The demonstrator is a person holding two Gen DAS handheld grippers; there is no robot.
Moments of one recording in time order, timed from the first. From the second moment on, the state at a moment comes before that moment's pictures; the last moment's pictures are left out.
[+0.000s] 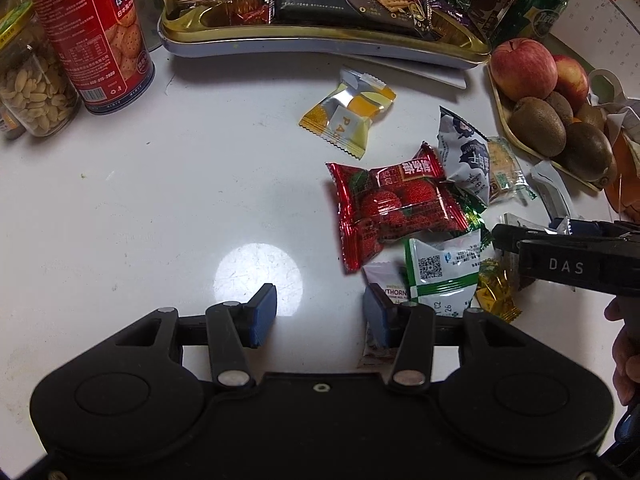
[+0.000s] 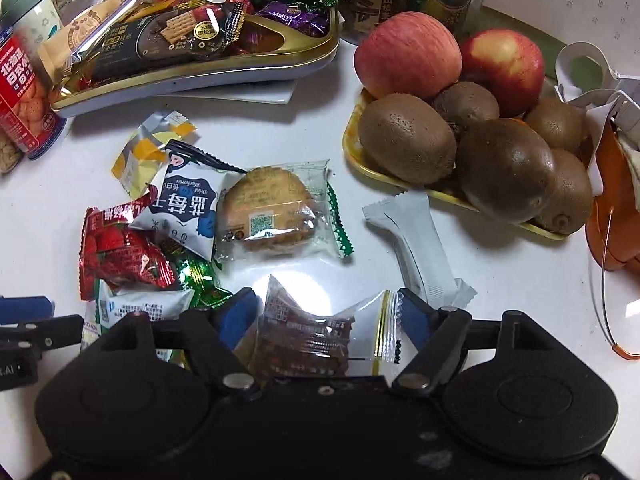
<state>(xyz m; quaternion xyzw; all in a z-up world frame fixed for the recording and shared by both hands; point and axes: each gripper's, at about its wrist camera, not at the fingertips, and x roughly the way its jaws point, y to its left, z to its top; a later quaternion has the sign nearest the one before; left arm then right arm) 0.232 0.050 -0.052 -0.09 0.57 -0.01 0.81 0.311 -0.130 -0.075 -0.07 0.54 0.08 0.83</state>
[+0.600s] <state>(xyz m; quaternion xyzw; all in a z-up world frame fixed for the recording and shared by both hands) 0.229 -0.011 -0.052 0.02 0.60 -0.09 0.80 0.305 -0.145 -0.074 -0.06 0.54 0.08 0.83</state>
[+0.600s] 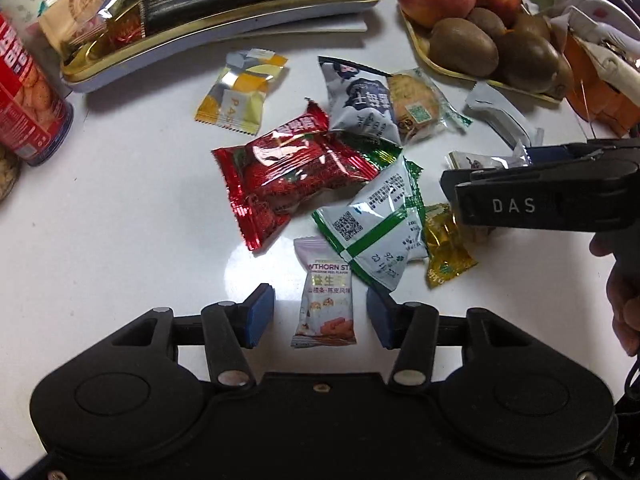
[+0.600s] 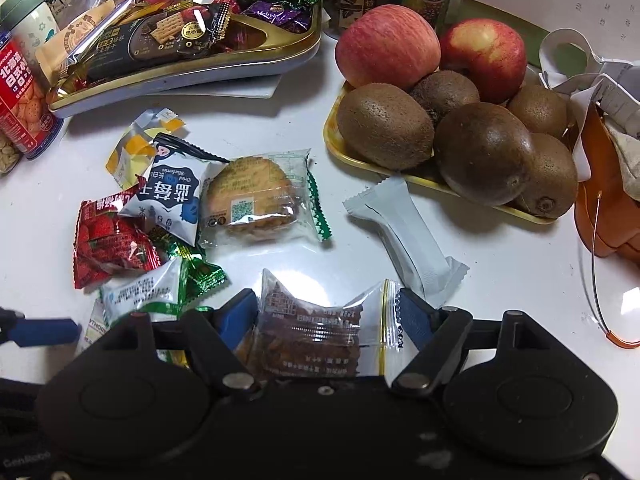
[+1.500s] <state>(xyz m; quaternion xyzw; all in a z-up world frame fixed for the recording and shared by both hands) 0.221 -0.024 -0.049 0.05 0.56 -0.11 0.82 0.293 -0.148 -0.068 -0.05 0.52 0.08 0.85</state>
